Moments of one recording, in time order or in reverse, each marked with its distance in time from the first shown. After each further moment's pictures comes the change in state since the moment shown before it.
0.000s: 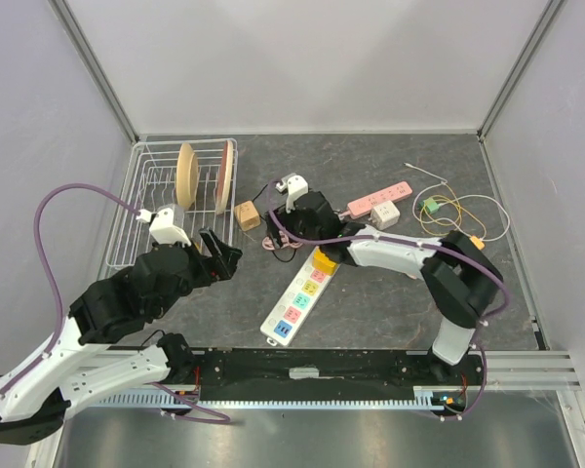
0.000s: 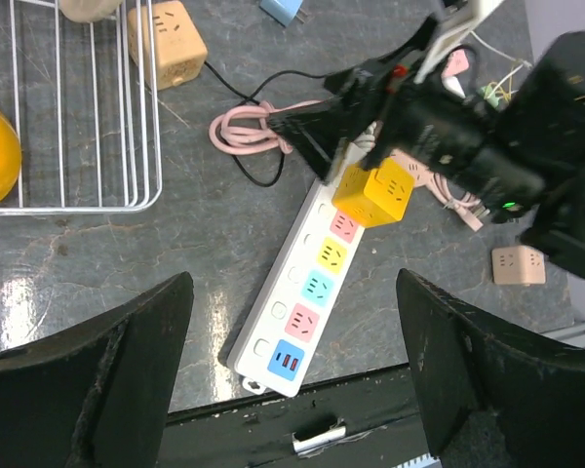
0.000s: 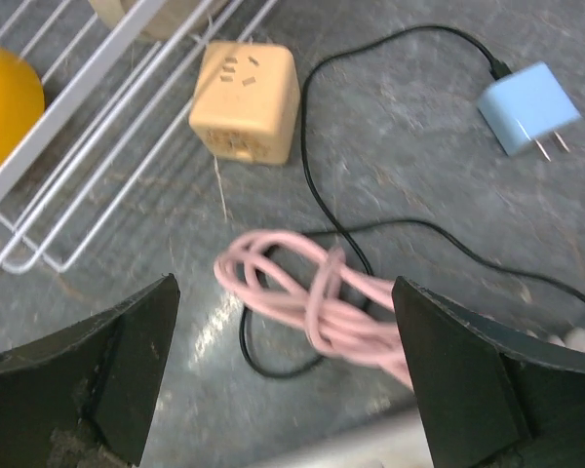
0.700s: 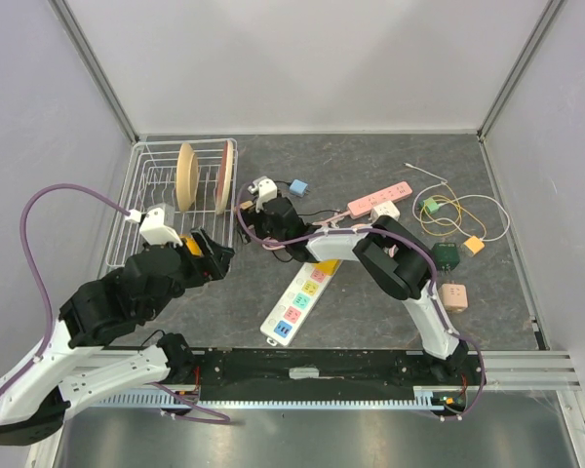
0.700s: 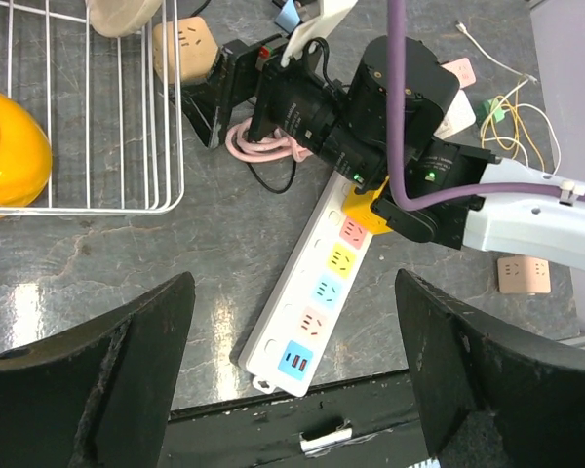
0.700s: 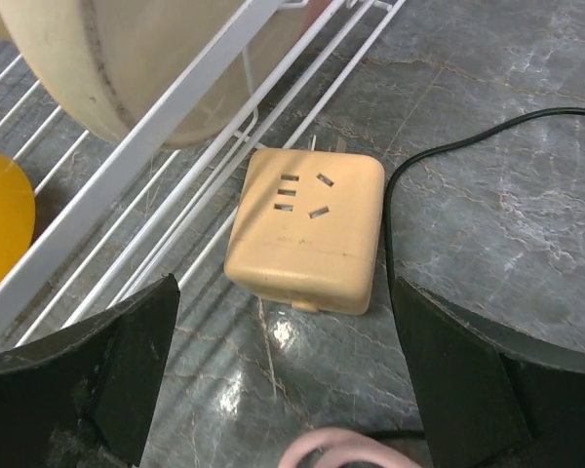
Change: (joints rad) left arm 0.000 -0.012 0.051 -0.059 -0.039 0.000; right arm 0.049 0.467 0.253 0.358 0.029 0.054
